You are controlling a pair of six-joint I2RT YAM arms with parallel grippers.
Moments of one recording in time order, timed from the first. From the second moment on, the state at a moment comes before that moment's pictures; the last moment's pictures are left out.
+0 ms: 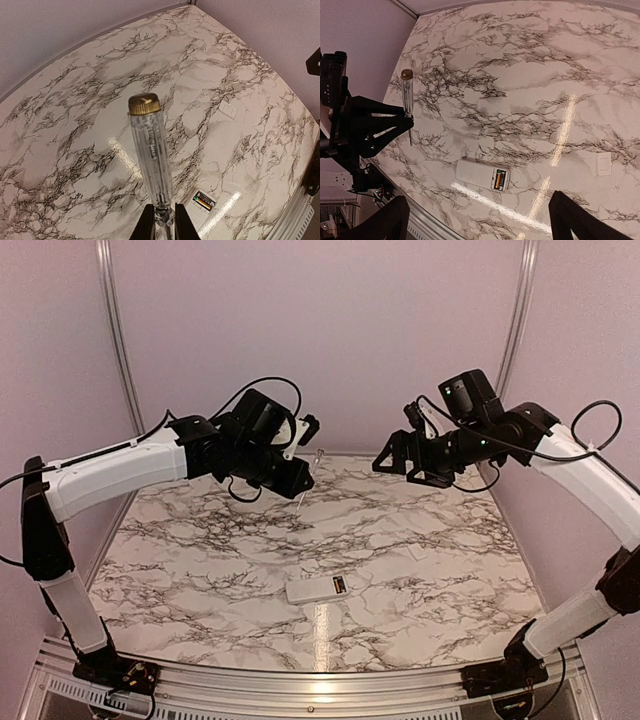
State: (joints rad) left arm -0.88 1.76 1.63 -0.60 -0.02 -0.22; right arm 0.62 1.40 1.51 -0.87 -0.23 0.52
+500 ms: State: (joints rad) left arm -0.93 1.75 1.68 -0.60 0.09 0.00; right arm 0.62 1.34 1.51 -0.85 -0.41 0.71
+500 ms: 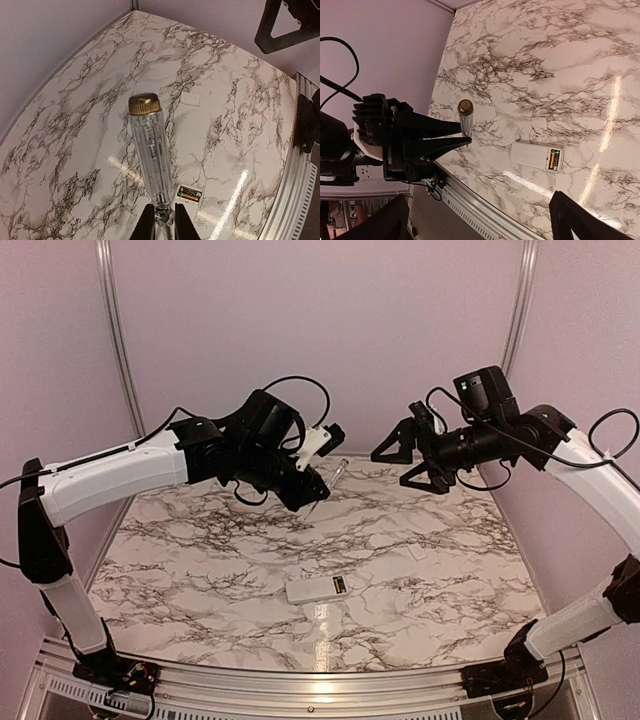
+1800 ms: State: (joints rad) left arm -1.11 1.70 1.58 -0.54 0.00 0.43; right arm 0.67 1.32 1.22 -0.54 -0.72 1.08
